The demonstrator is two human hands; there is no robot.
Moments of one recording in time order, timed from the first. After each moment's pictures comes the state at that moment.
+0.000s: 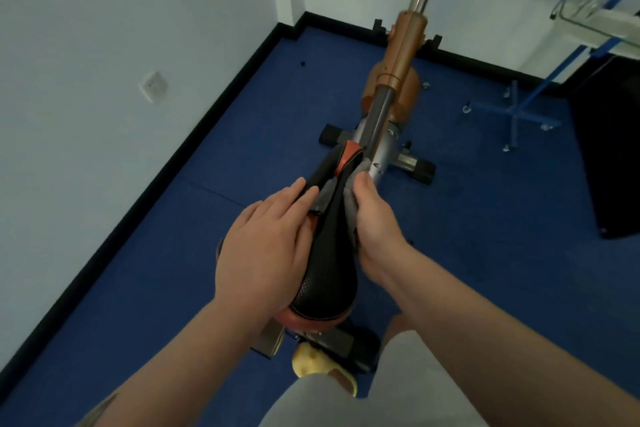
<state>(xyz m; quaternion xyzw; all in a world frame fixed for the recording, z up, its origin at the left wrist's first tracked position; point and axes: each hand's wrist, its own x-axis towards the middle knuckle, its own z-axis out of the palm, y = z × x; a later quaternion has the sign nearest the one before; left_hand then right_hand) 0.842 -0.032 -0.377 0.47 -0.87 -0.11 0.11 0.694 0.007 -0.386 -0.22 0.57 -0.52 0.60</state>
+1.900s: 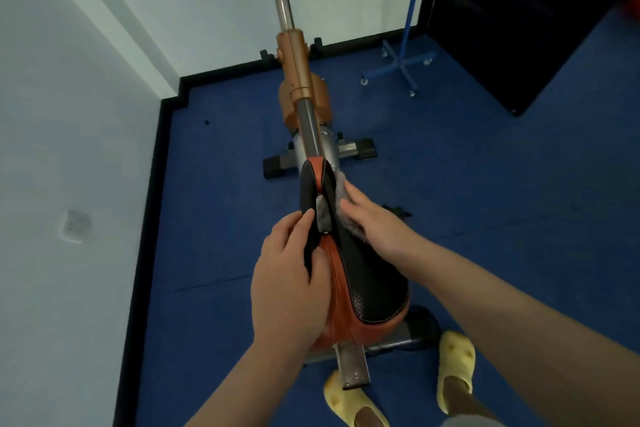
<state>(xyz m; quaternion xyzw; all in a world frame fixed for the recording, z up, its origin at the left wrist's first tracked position) 0.861 -0.075 -0.382 0.33 -0.89 -0.29 0.15 0.723 -0.005 -0.386 -0.18 0.70 -0.51 0.47</state>
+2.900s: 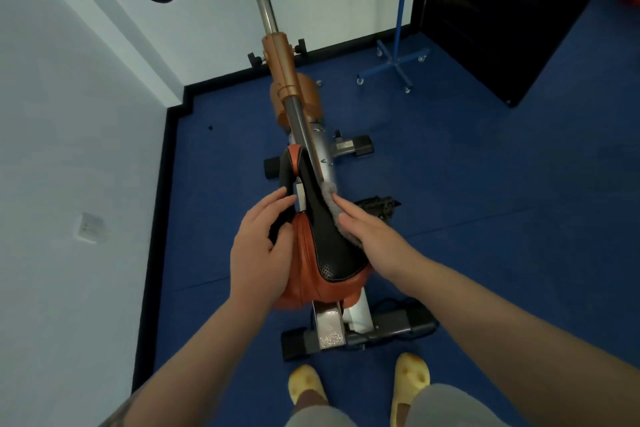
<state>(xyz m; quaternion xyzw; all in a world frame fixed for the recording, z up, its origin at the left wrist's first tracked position) 0.865 -0.074 -0.377 0.29 -0.85 -0.40 0.21 0.758 0.063 -0.388 -0.19 0.65 -0.57 0.47</state>
